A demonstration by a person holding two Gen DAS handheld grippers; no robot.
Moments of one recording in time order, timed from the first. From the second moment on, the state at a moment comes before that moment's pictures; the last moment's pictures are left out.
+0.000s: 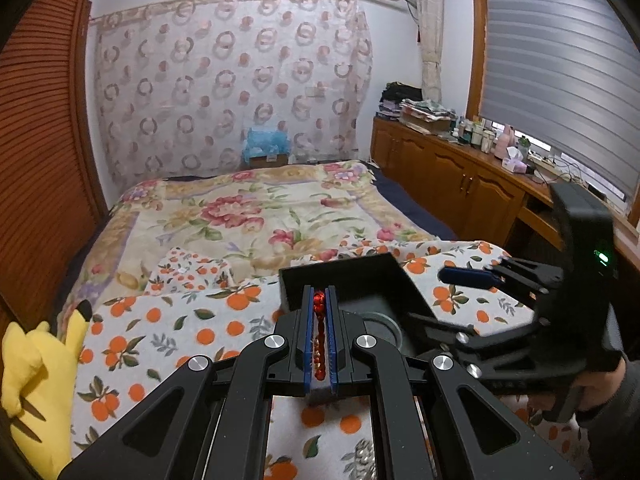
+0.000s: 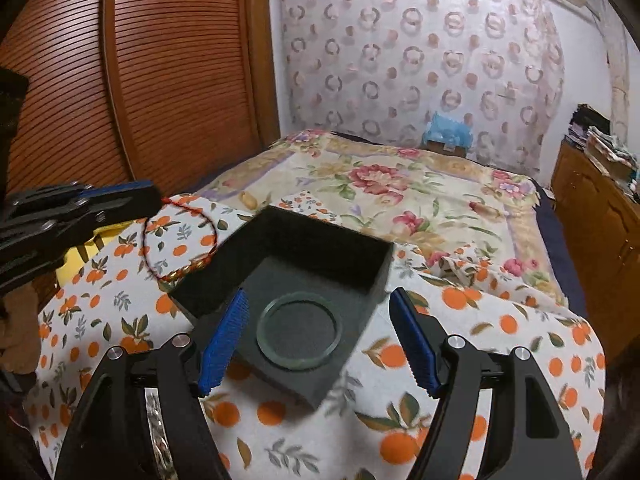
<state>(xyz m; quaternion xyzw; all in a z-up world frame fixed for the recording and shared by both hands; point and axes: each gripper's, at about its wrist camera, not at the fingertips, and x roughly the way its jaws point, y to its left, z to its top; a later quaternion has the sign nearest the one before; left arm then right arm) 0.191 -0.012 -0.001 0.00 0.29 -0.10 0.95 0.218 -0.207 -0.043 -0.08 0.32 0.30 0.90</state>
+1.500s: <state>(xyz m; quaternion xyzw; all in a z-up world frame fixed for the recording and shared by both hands) 0.077 -0.016 -0.077 -0.01 0.38 -0.12 0.92 0.050 -0.273 -0.077 -0.03 0.33 0.27 0.90</state>
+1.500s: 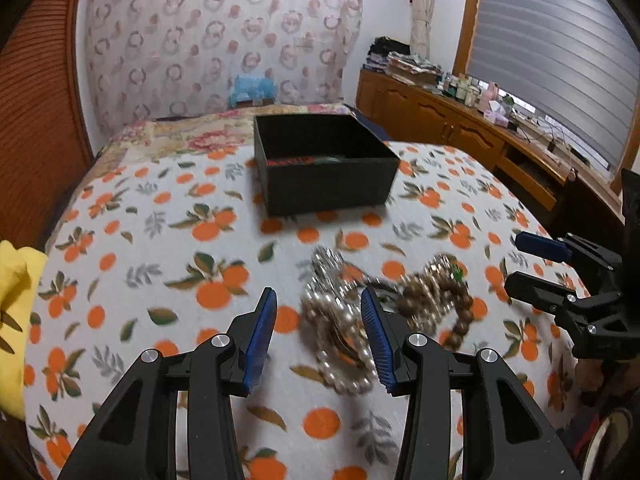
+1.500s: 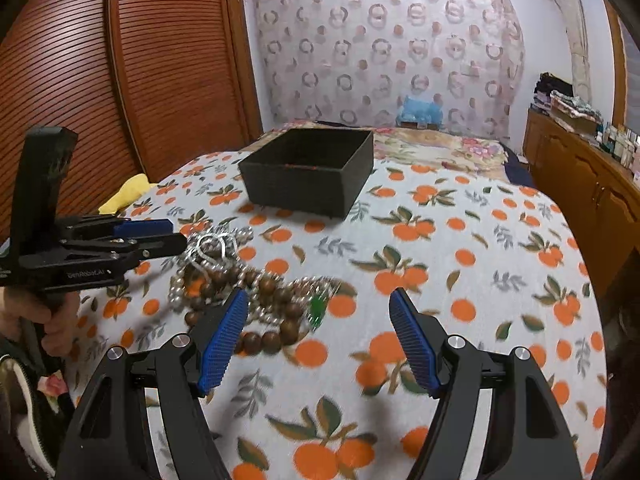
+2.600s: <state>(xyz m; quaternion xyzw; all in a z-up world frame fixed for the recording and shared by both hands) 0.058 0.004 -0.084 -0.03 0.38 -0.12 0.92 0.059 -0.211 -0.099 -0.09 0.38 0.33 0.86</state>
